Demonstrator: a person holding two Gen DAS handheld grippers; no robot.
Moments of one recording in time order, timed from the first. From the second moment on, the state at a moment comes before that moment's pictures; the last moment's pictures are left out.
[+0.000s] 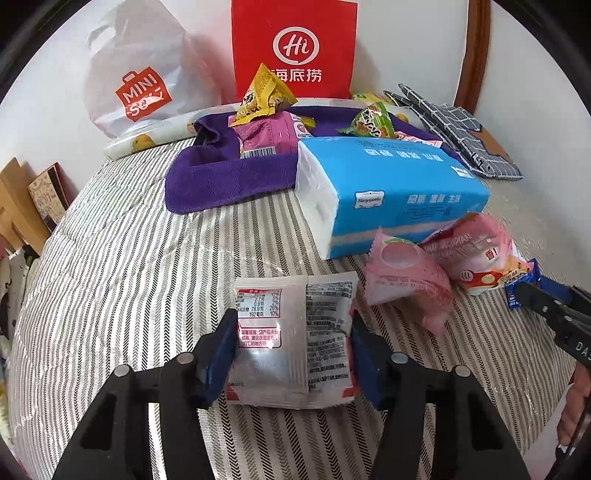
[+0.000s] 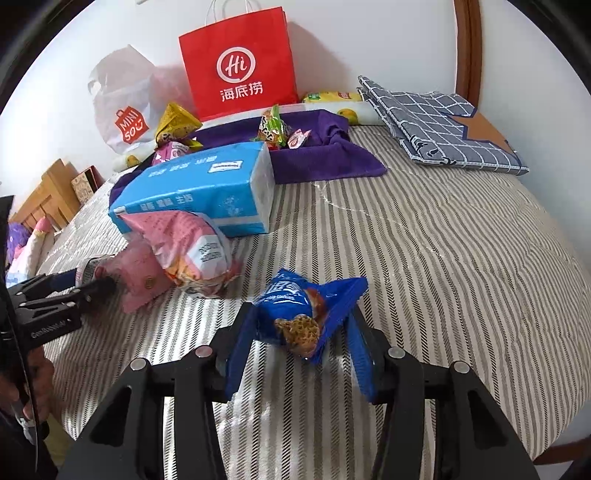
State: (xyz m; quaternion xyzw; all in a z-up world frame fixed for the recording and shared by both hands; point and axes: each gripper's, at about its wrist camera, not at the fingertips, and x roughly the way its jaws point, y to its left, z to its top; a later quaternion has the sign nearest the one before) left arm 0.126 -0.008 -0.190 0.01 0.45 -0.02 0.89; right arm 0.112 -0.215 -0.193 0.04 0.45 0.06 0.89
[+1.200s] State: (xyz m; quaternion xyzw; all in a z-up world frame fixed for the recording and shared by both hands) left arm 0.109 0.013 -0.168 -0.07 0.45 -0.08 0.89; right arm 0.096 -0.206 -0.172 0.03 0.43 0.03 0.90
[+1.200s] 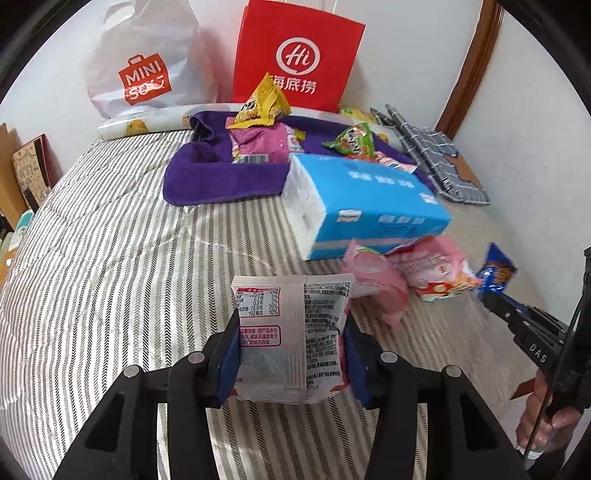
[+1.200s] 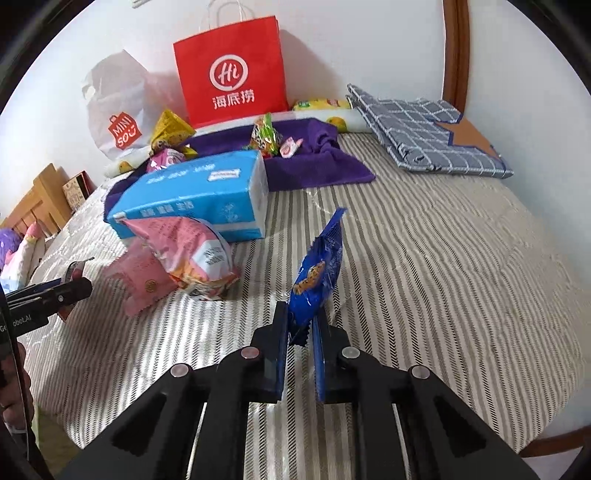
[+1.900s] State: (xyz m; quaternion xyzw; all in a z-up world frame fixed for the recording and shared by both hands) left arm 0.115 0.012 -0.142 -0.07 0.44 -0.08 0.89; right arm 0.123 -0.210 -0.184 0.04 0.44 0.04 0.90
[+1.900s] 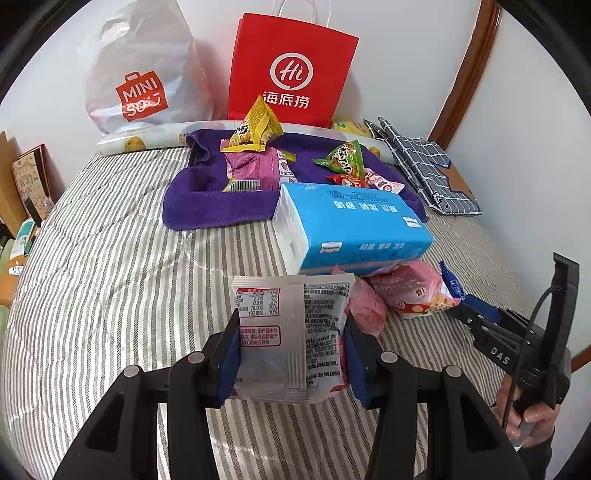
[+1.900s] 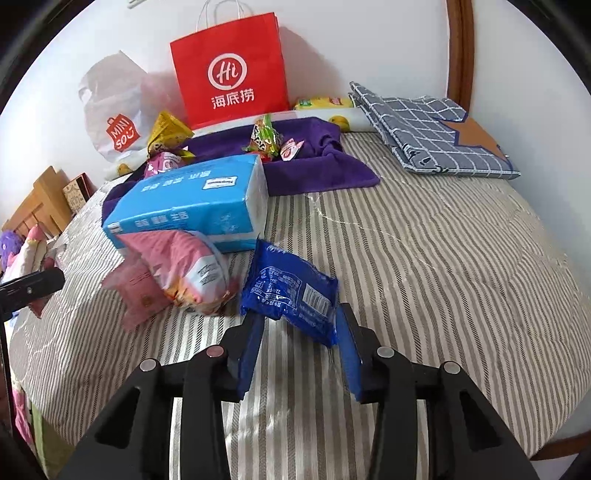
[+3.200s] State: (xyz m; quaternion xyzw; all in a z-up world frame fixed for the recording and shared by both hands) left arm 0.154 0.005 -0.139 -0.06 0.46 -0.10 0.88; right arm 0.161 -0.216 -0.175 0.06 0.46 0.09 0.88
